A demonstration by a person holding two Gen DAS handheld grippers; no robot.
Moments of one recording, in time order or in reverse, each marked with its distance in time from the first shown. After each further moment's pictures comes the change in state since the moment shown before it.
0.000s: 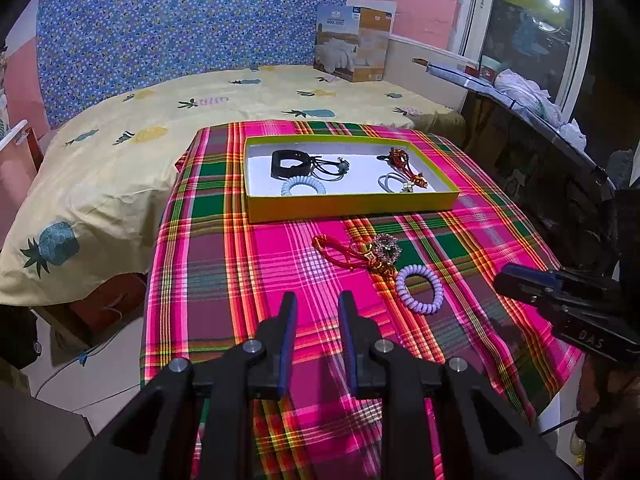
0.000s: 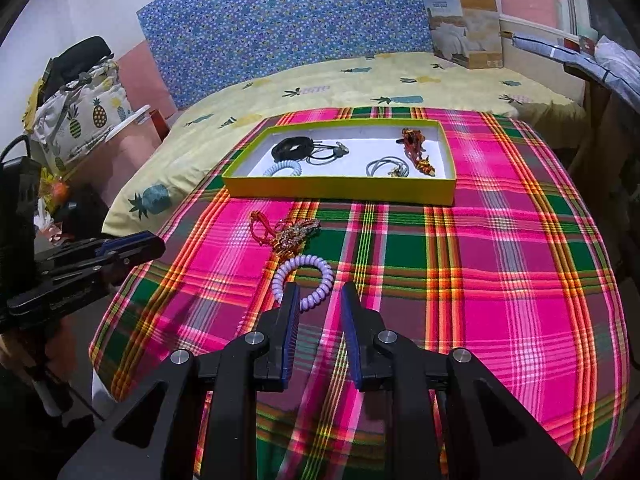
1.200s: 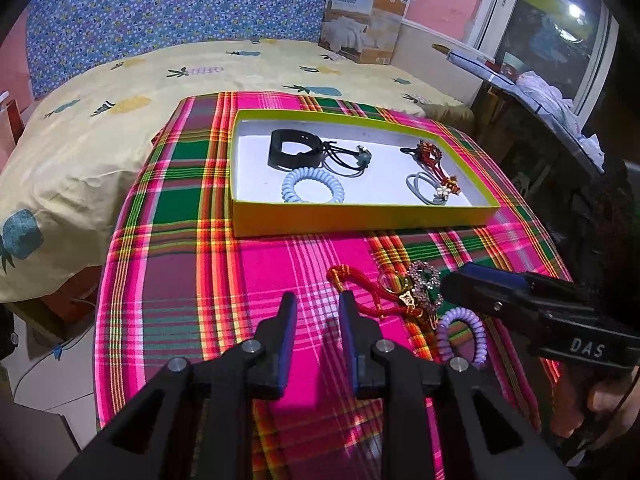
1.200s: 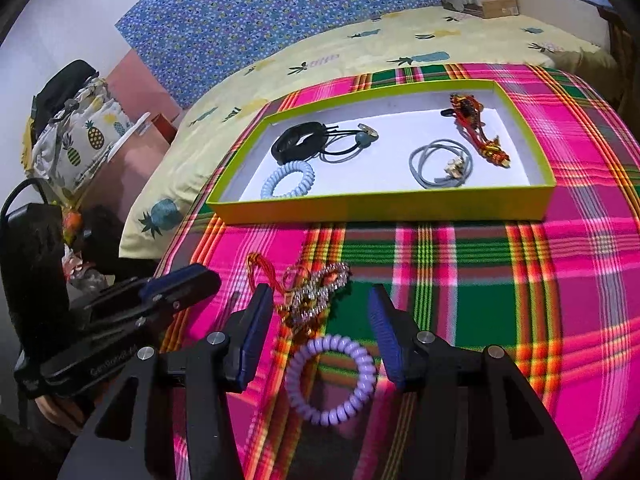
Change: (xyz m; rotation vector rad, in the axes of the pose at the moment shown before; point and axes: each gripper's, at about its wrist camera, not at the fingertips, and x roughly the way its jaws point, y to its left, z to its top) left arm 0.076 0.021 0.027 -0.067 0.078 -0.051; right arm 0.093 -0.007 0.051 0.124 0.105 0.146
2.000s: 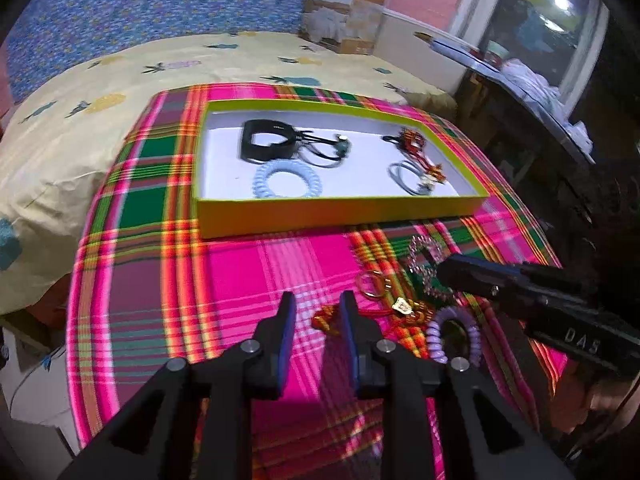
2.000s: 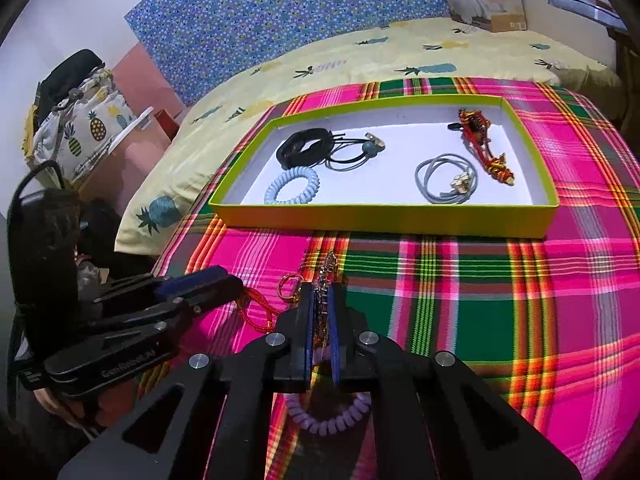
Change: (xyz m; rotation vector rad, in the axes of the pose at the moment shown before) left arm 0.015 -0.008 0.005 0.052 0.037 -0.082; right arm -0.006 0.003 -0.001 -0.044 -0.024 -0.018
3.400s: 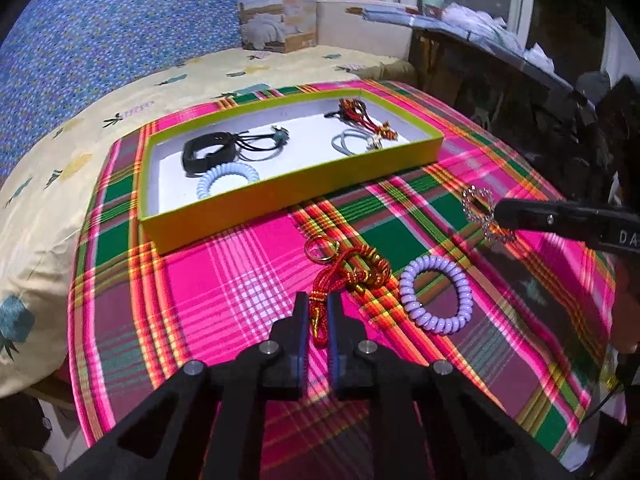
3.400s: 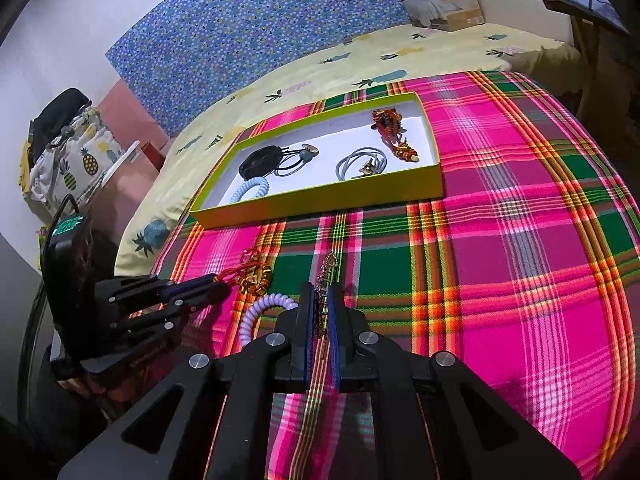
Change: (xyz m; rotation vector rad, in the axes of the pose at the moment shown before) left arm -0.006 -0.037 -0.020 0.252 -0.009 0.044; right arm -0.056 -0.043 -0.033 0.104 -0.075 -0.022
